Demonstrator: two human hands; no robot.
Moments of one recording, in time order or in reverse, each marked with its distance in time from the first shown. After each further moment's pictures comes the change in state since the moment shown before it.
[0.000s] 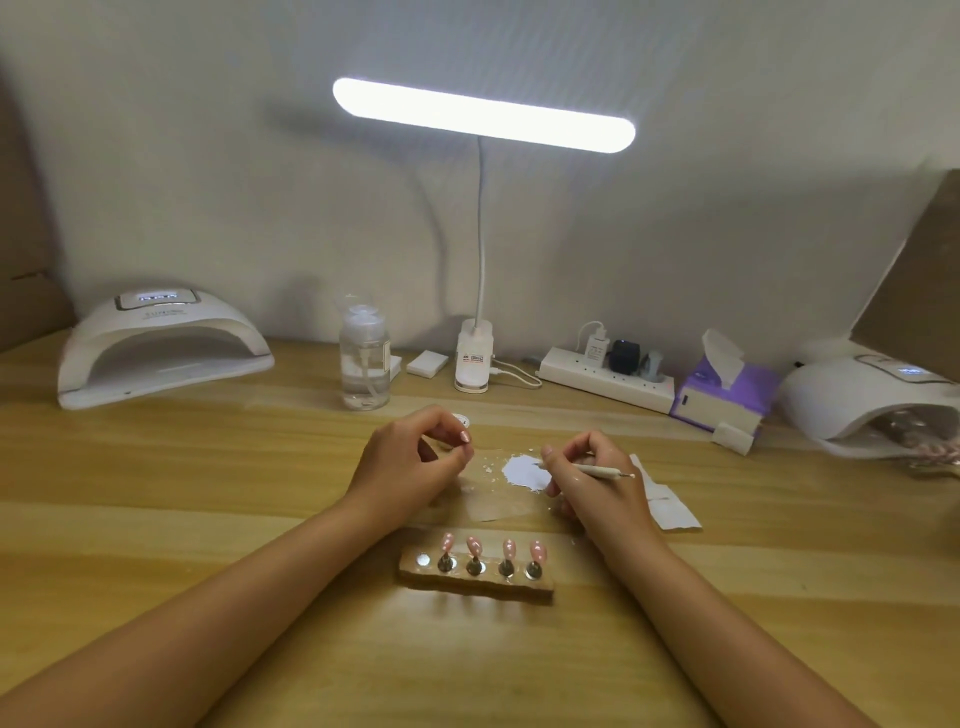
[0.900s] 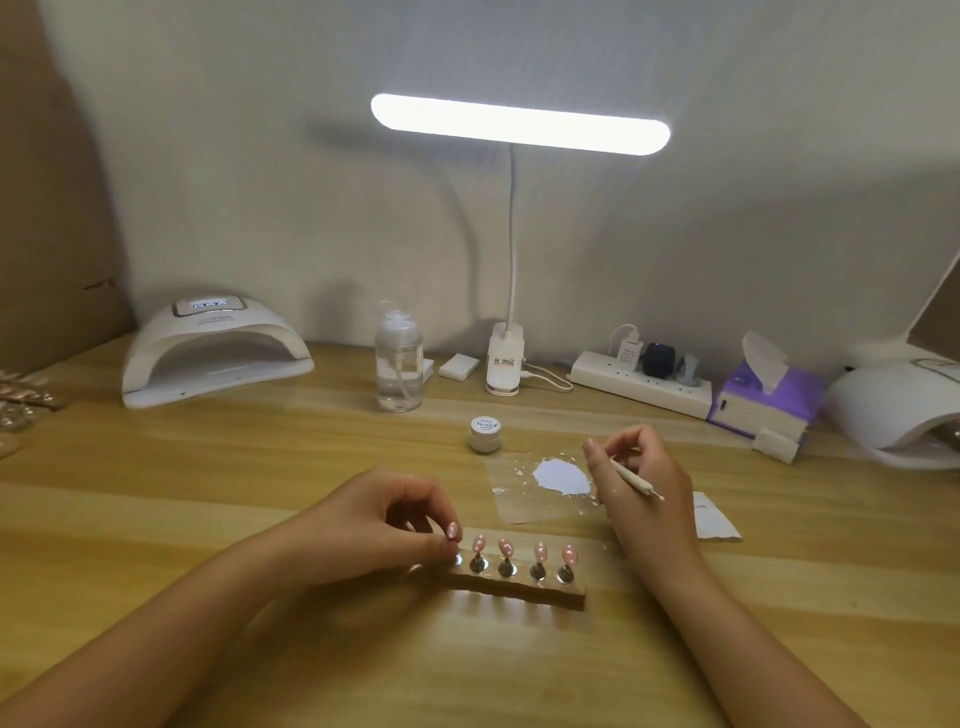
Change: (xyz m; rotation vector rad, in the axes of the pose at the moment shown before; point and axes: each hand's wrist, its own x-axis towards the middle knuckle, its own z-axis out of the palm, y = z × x) left_hand -0.048 0.015 -0.071 -0.056 -0.558 -0.160; right_hand -0.010 -0.002 -0.001 -0.032 0.149 -0.236
